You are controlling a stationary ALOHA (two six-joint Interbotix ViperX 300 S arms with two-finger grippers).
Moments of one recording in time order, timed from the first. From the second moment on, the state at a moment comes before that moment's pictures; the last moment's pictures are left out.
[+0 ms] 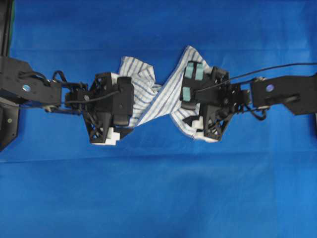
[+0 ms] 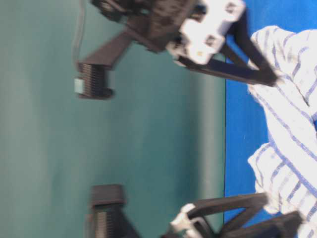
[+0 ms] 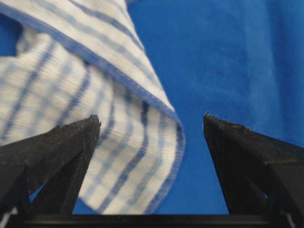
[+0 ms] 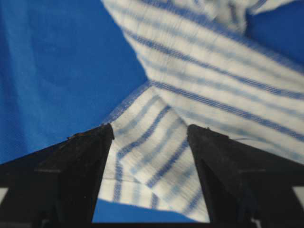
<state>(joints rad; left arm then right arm) 0.00 -0.03 0.82 -0.02 -0.03 0.12 -0.01 0.06 0.62 -0.21 0.26 0.39</state>
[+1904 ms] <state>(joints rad) 0.07 -0.43 0.60 -0.02 0.41 0.09 -0.02 -0.37 0.49 -0.30 0.53 0.48</state>
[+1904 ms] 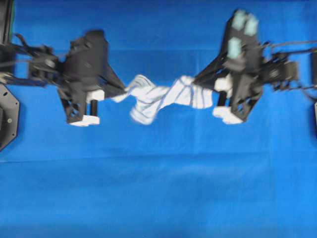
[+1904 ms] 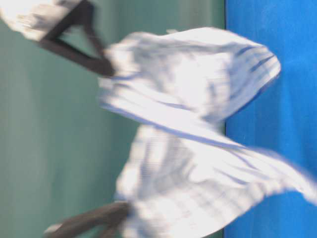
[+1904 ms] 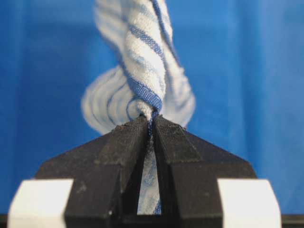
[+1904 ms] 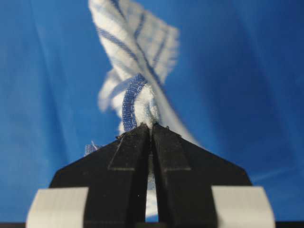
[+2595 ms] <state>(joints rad) 0.12 -0.48 0.17 -0.02 0.75 0.09 0.01 -0.44 0.09 -0.34 0.85 0.33</state>
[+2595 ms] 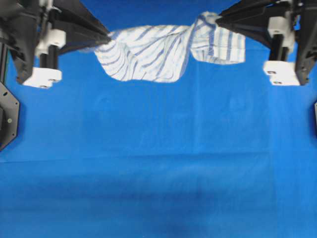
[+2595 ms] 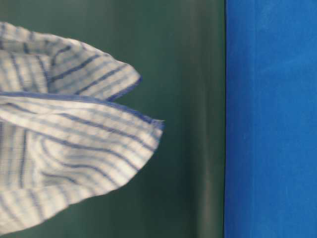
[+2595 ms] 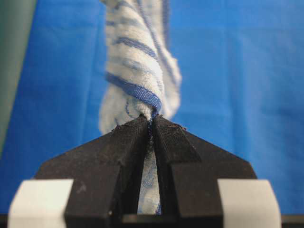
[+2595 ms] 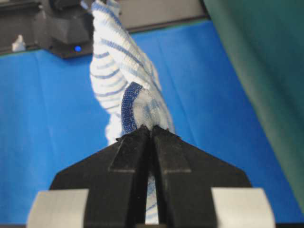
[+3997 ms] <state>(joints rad) 0.08 -0.50 0.54 -0.02 0.44 0.09 0.02 -0.40 0.37 -0.34 0.73 0.38</state>
